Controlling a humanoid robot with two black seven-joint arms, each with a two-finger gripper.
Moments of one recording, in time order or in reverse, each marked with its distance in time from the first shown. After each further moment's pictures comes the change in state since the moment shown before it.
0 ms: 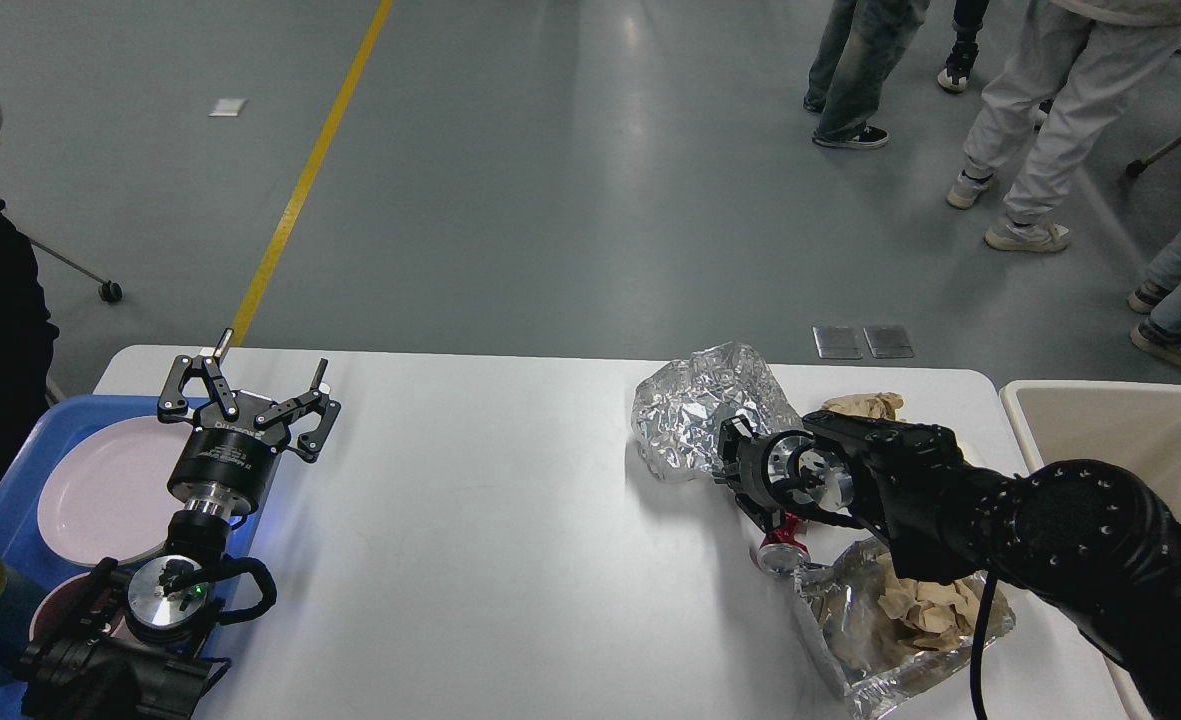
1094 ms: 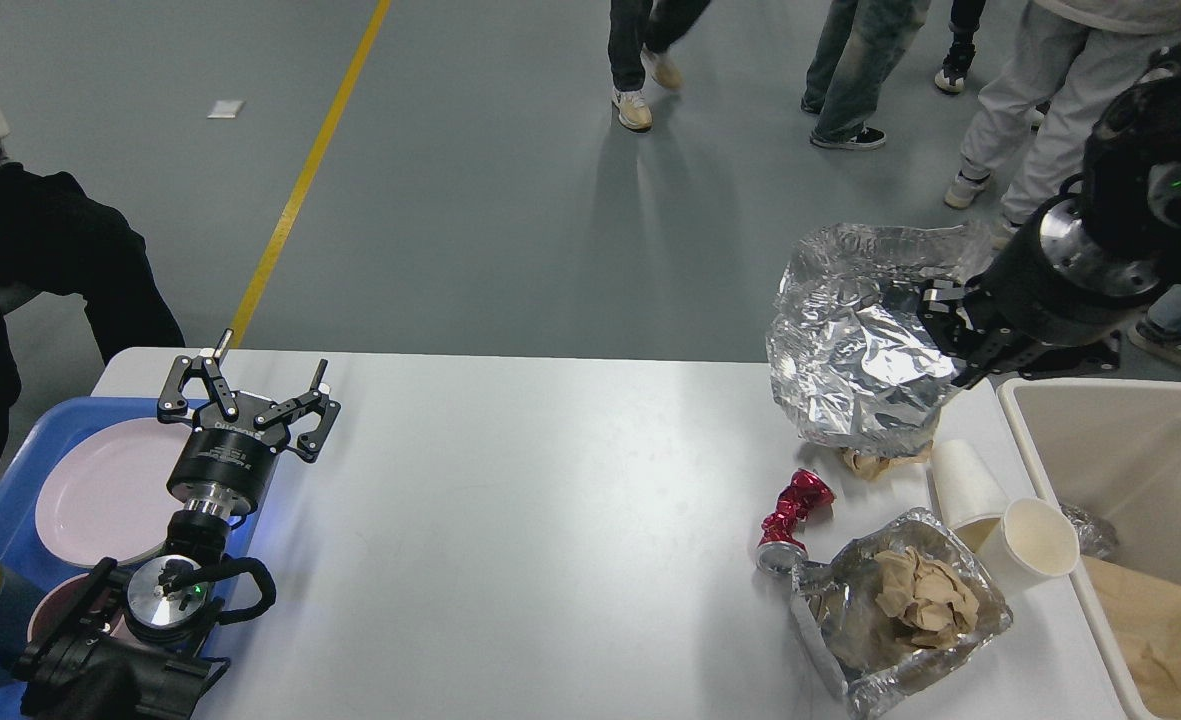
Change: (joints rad) left arm 0.000 0.000 0.000 0.000 0.000 0.001 0.000; right arm 1.371 -0.343 -0.795 1.195 -0.292 0.462 -0.042
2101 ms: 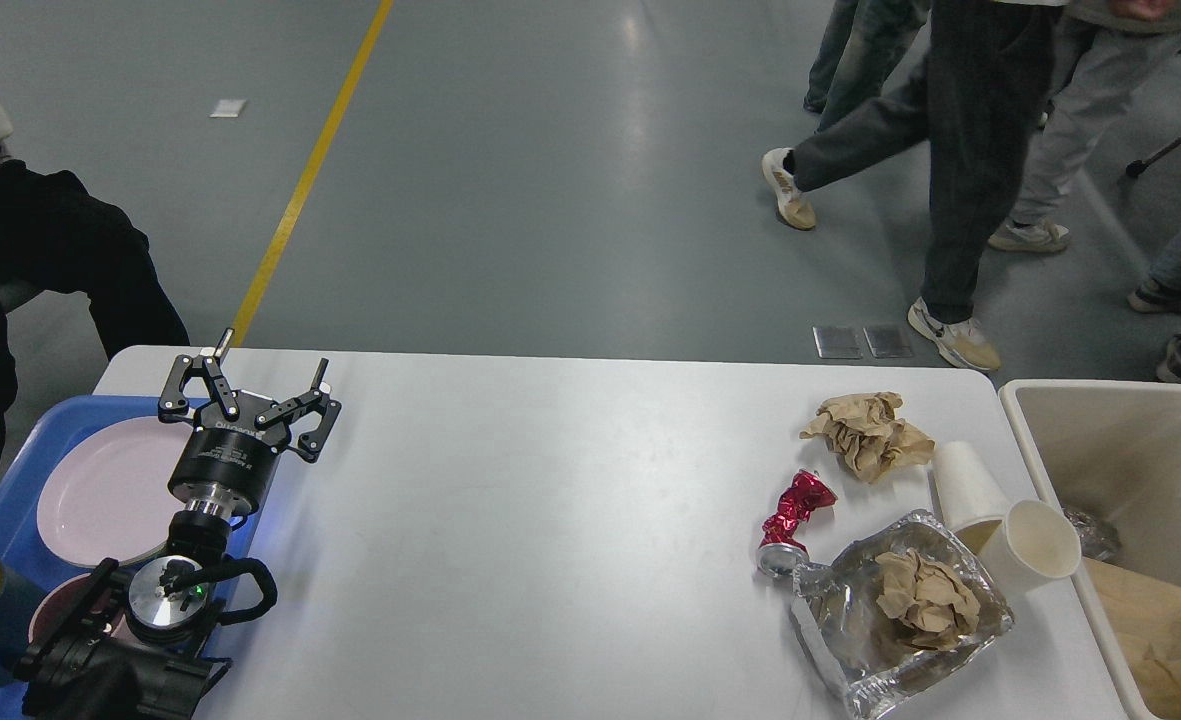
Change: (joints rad) left arm 0.000 -0.002 0.000 0.000 0.000 -0.001 -0.001; right arm -1.386 -0.475 0.445 -1.041 -0.118 -0.390 0.012
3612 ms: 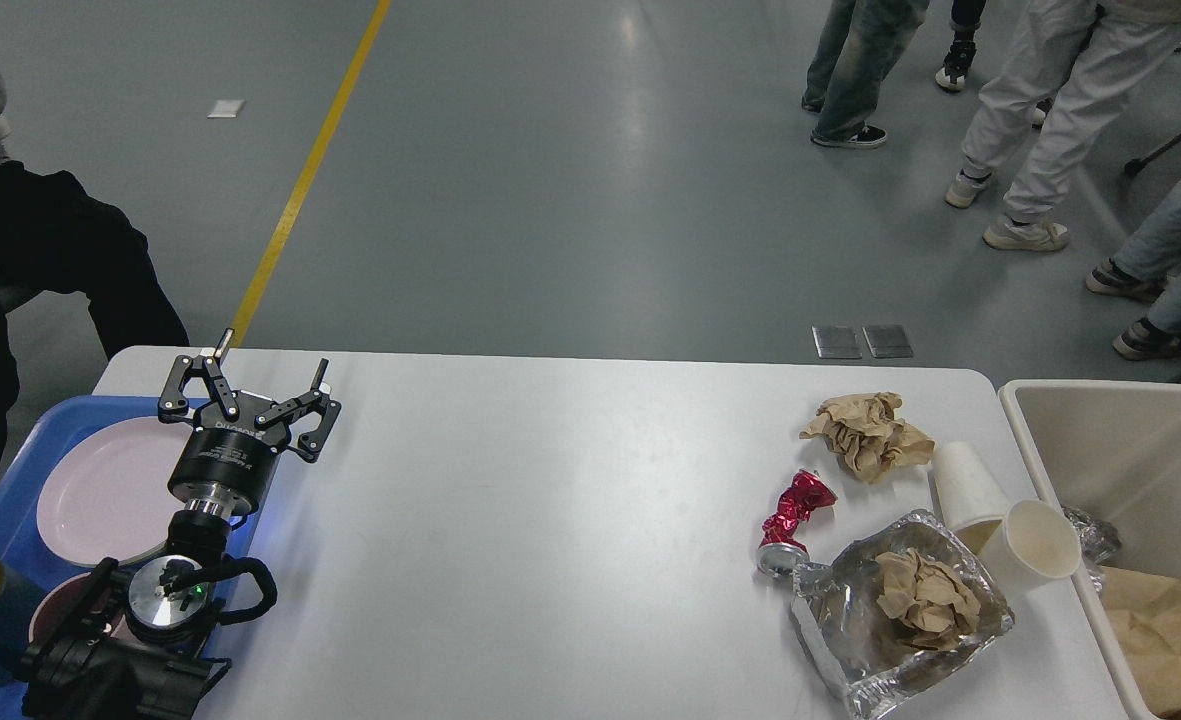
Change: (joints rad) left arm 0.000 0.000 0.000 0.000 0.000 0.000 0.000; right arm 0.230 0.094 -0.161 0.134 -0.127 0.053 -0.015
